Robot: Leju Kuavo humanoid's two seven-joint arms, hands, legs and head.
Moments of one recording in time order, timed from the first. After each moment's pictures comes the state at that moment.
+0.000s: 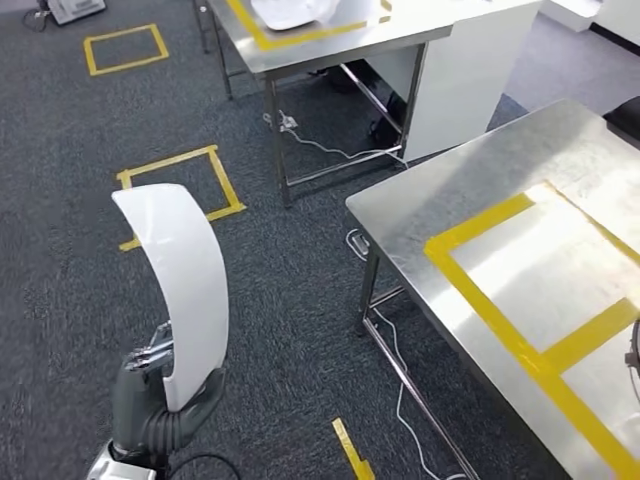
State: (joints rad) left arm 0.26 0.06 -0.43 -1.78 -0.36 0.43 -0.50; right arm -0.04 0.17 -1.21 -0.40 0.98 0.02 0.32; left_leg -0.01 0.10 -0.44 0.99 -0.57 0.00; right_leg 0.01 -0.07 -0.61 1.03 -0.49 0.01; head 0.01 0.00
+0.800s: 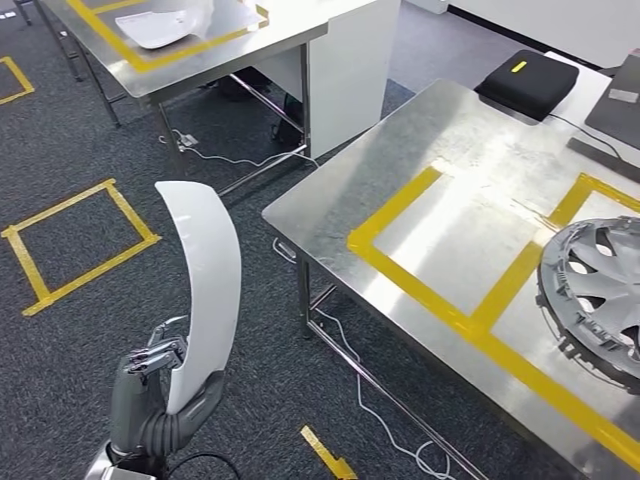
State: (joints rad) left arm 0.26 0.07 -0.43 -1.78 -0.37 0.43 -0.50; right arm -0.04 0.17 -1.23 -0.39 1.01 0.02 0.32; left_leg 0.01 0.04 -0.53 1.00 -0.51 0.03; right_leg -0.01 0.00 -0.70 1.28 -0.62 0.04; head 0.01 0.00
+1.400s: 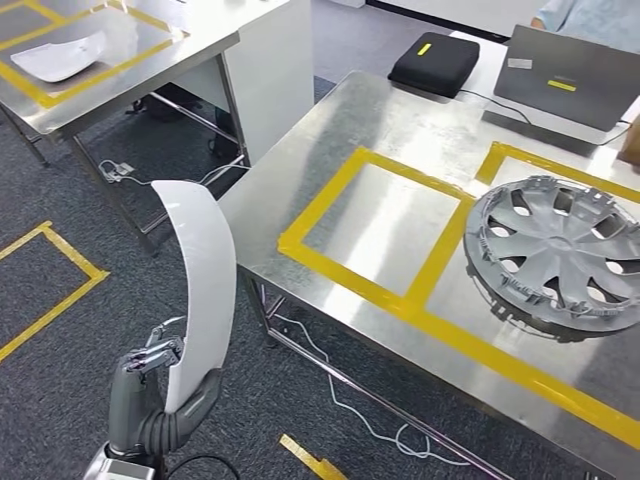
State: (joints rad) left arm 0.26 0.07 -0.42 -1.78 -0.37 0.43 -0.47; right arm -0.04 0.17 -1.25 -0.39 1.04 0.02 0.32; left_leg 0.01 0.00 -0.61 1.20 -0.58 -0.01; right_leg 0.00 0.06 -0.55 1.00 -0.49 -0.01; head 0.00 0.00
